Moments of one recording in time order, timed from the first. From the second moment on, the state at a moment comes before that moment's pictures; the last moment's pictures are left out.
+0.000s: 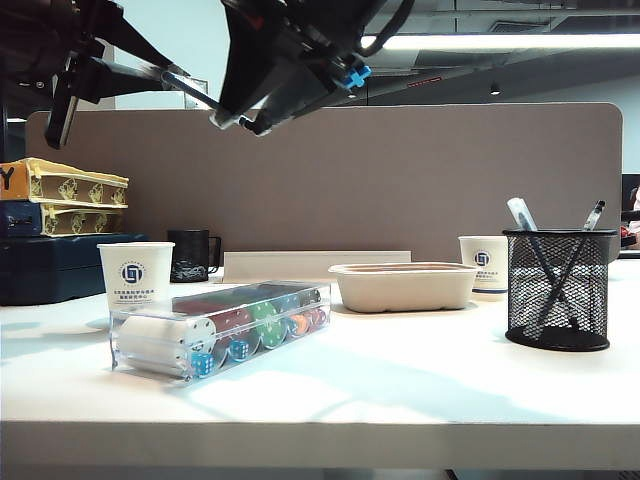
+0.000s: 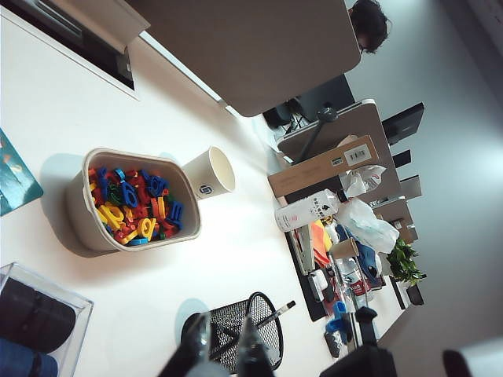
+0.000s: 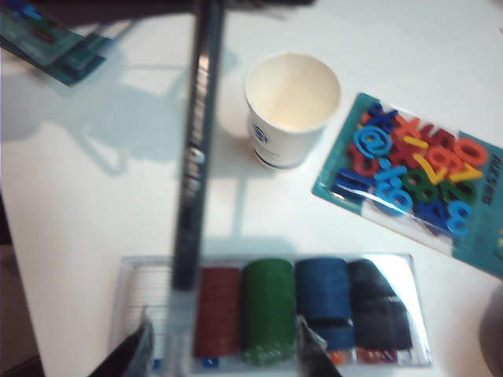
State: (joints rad) left arm -0.17 1.25 0.74 0.41 0.65 -0.94; right arm 0.76 1.64 1.40 -0.43 -0.20 -0.23
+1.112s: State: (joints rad) left arm -0.33 1.25 0.74 0.44 0.58 -0.69; right arm 0.57 1.29 1.40 -0.57 -0.15 -0.21
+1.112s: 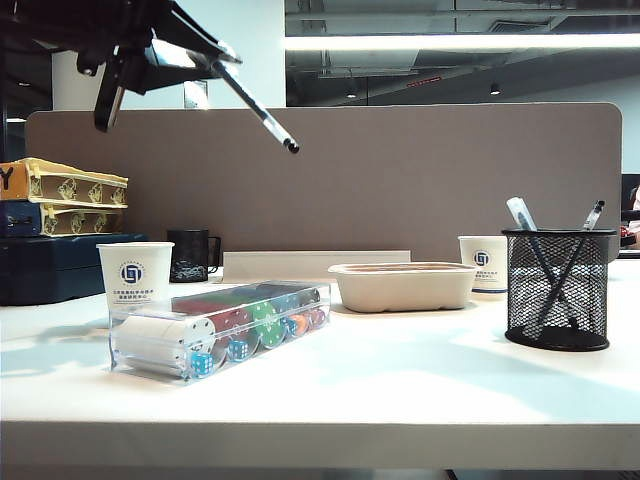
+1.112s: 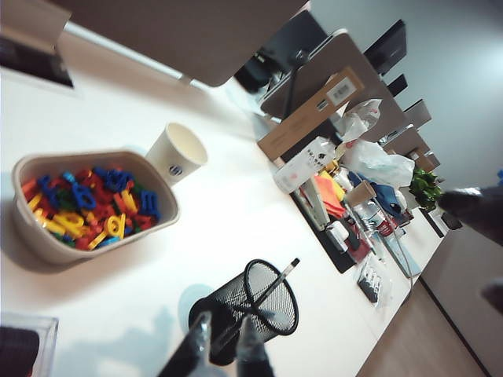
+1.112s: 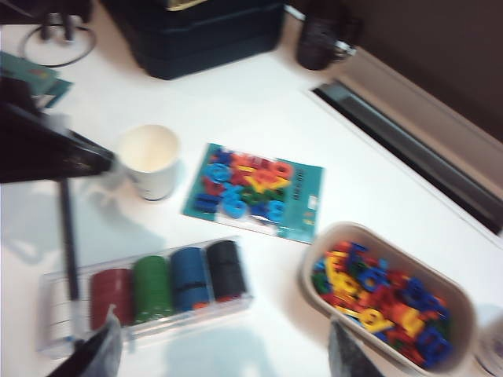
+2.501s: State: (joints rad) left arm -0.52 1.58 1.18 0.38 0.58 -0.46; right arm 0.22 1.13 1.40 -0.69 -0.09 -0.16
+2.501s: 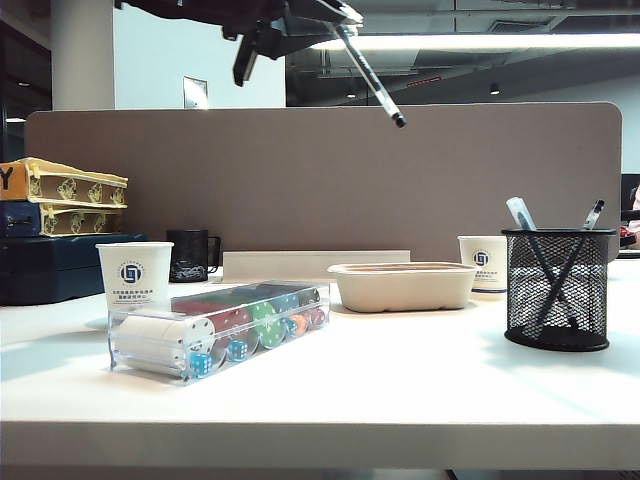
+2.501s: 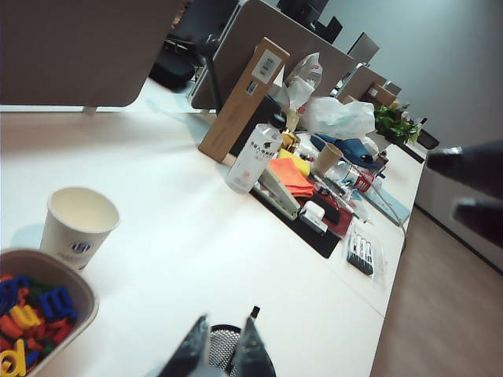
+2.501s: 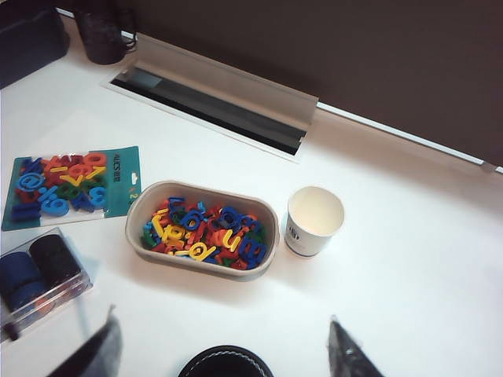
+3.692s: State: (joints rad) left arm -0.65 1.99 1.60 0.24 0.61 -0.27; right arm 0.06 0.93 1.39 -0.75 0.05 -0.07
